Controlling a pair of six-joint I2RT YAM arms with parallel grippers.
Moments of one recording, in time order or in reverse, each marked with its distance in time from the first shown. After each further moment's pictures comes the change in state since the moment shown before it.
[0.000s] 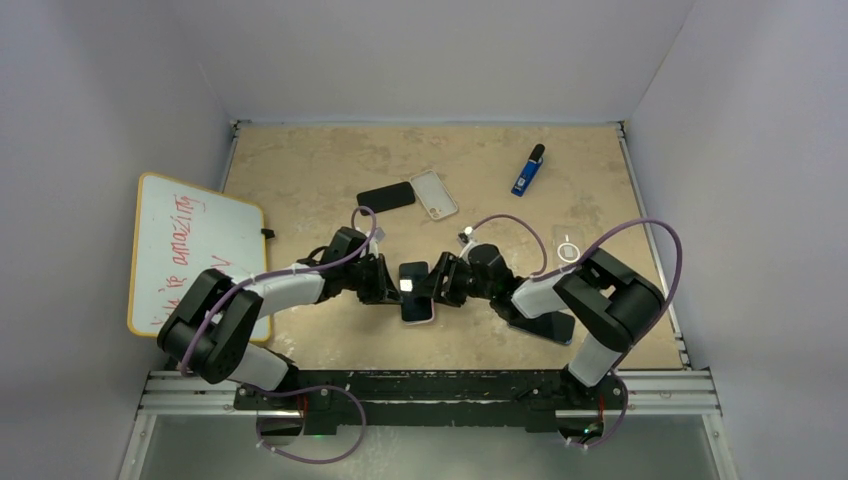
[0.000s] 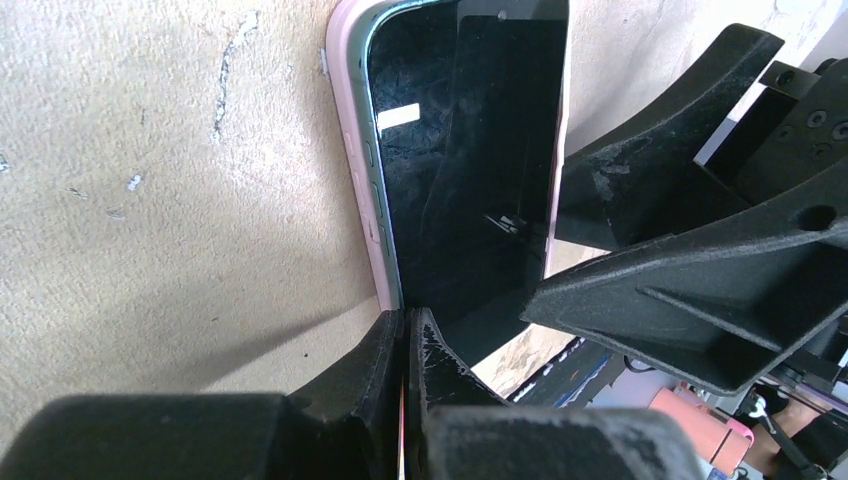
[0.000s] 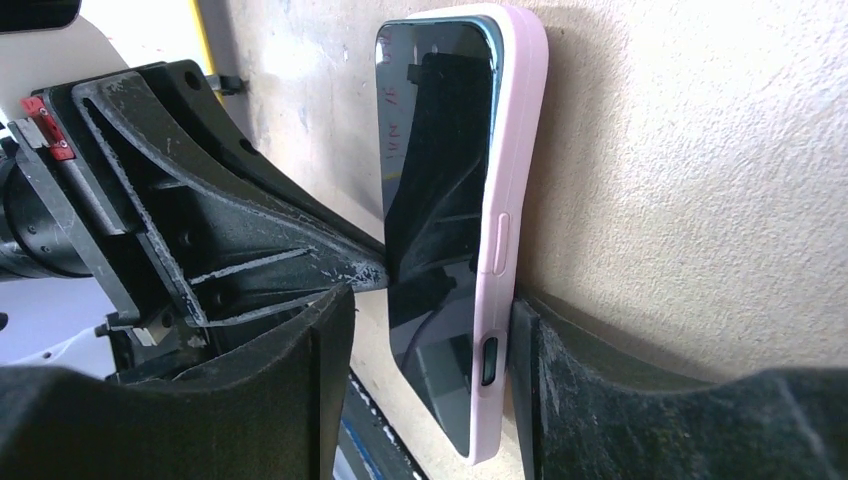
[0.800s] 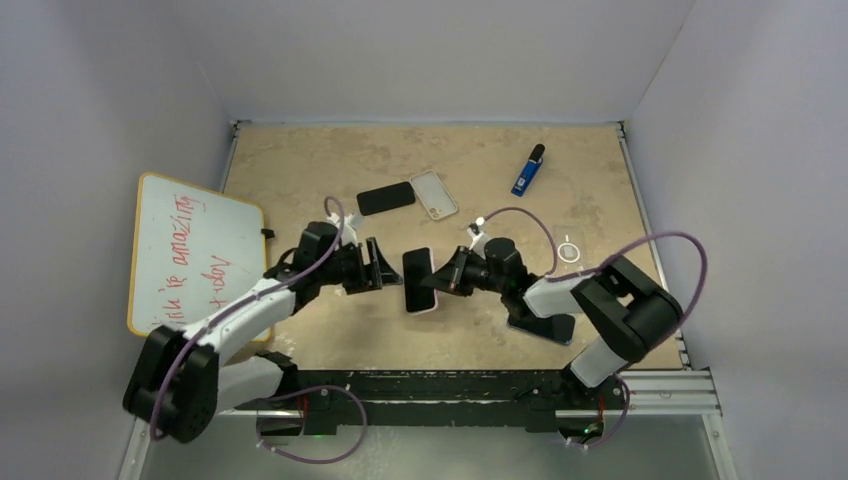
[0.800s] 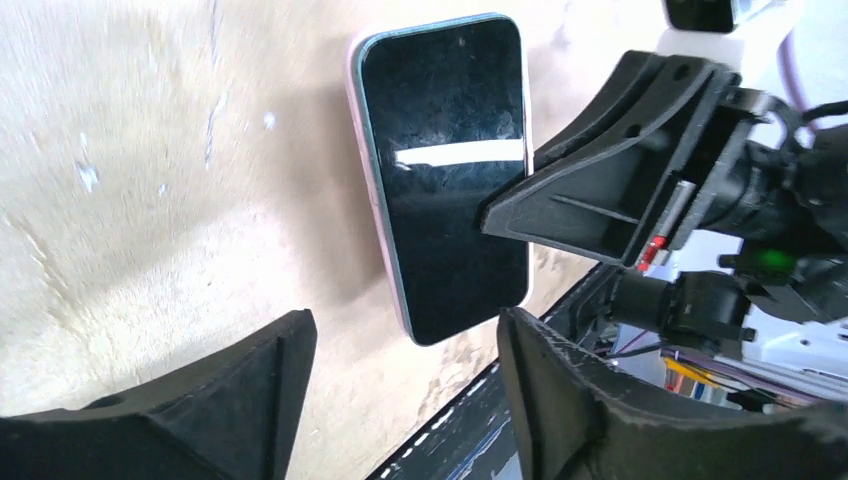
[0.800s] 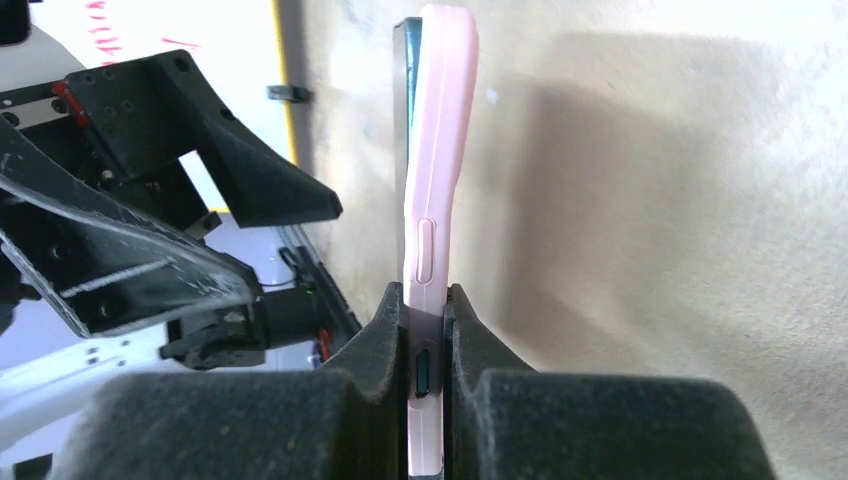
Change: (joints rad) left arm 0.083 -0.252 -0.041 -0.044 0.034 0.024; right arm -0.078 -0.048 -0.044 0.091 -0.082 -0.005
